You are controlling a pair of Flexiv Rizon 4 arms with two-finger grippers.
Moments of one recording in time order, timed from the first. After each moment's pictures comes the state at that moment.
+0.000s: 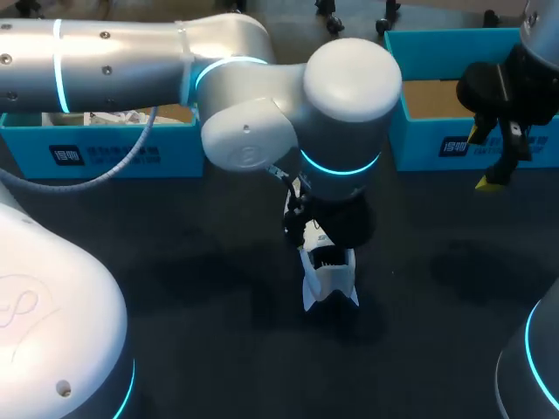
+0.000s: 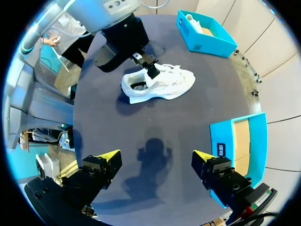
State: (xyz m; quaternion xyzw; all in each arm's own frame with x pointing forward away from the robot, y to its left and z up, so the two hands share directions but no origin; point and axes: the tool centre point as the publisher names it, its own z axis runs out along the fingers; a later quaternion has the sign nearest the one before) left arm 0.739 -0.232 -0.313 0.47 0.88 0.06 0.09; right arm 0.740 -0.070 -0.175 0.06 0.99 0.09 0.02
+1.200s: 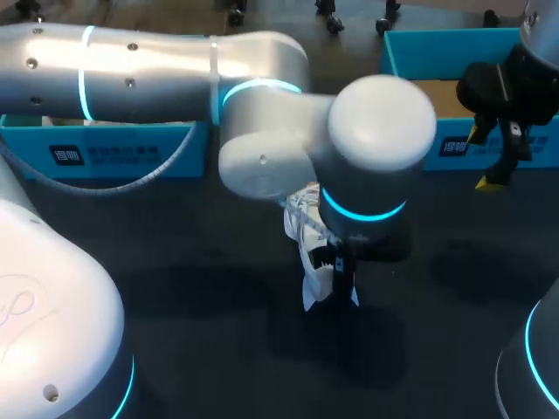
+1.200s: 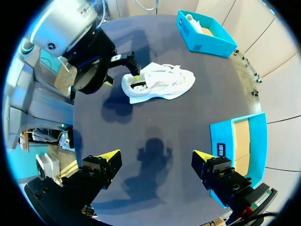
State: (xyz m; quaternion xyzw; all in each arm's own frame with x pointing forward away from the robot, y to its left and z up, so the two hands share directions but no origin) left arm 0.663 -0.258 -0.318 0.03 0.99 -0.01 0.11; right arm 0.740 -0.070 -0.175 0.06 0.99 0.09 0.02
